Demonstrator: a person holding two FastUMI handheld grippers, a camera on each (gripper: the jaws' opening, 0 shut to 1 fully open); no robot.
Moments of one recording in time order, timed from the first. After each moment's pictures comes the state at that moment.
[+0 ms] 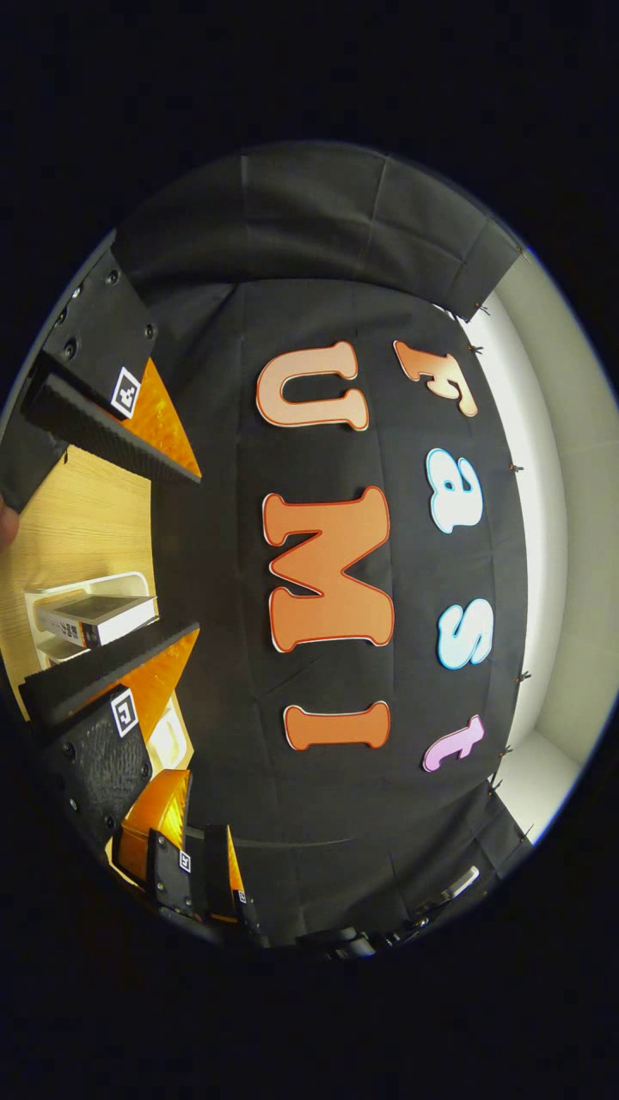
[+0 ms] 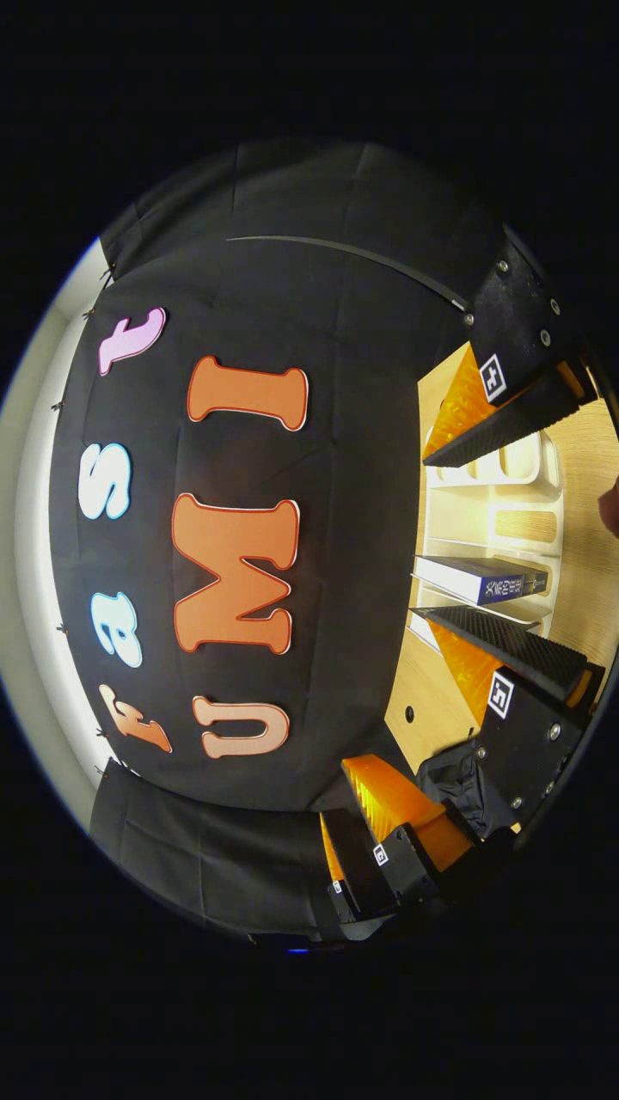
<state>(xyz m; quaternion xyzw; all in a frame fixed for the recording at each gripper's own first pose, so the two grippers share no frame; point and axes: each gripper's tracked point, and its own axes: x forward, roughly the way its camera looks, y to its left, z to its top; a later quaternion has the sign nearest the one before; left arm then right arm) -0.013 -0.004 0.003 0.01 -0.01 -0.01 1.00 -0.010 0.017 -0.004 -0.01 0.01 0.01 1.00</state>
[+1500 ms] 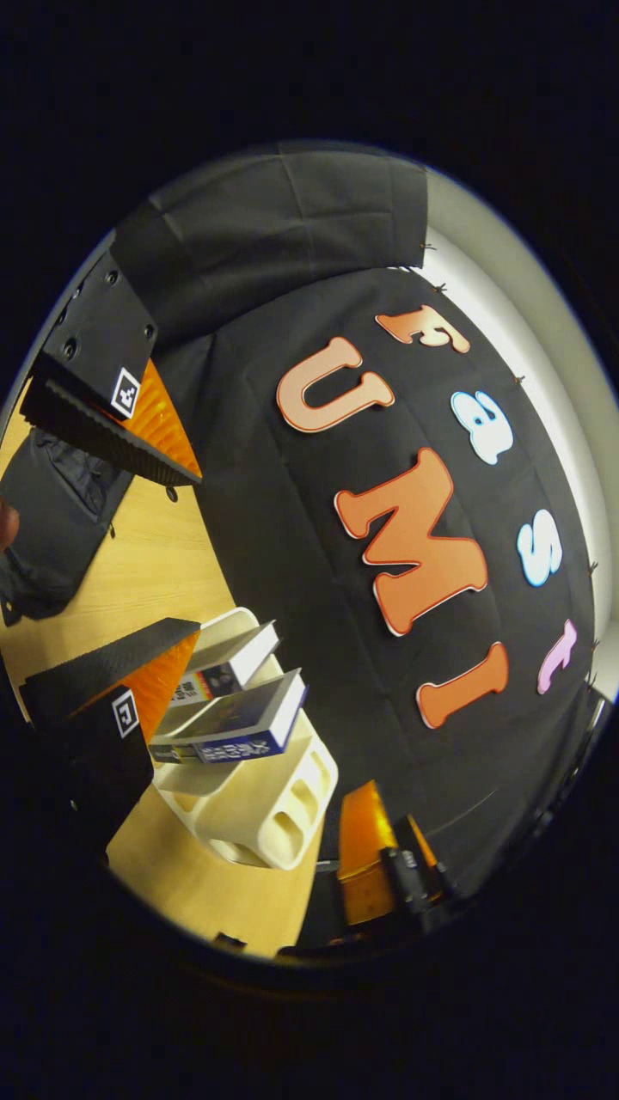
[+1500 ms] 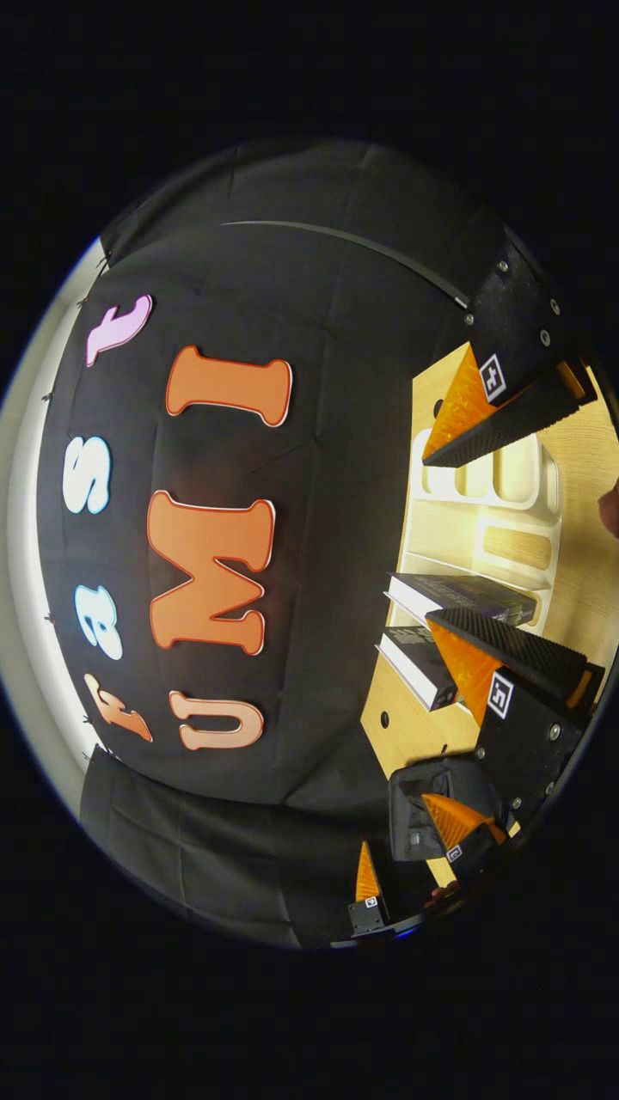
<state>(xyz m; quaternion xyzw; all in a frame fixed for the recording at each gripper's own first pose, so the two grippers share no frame) -0.054 0.010 -0.125 0.22 0.11 0.04 0.97 0.012 -0.011 -0.043 -0.04 0.03 0.04 1.00</state>
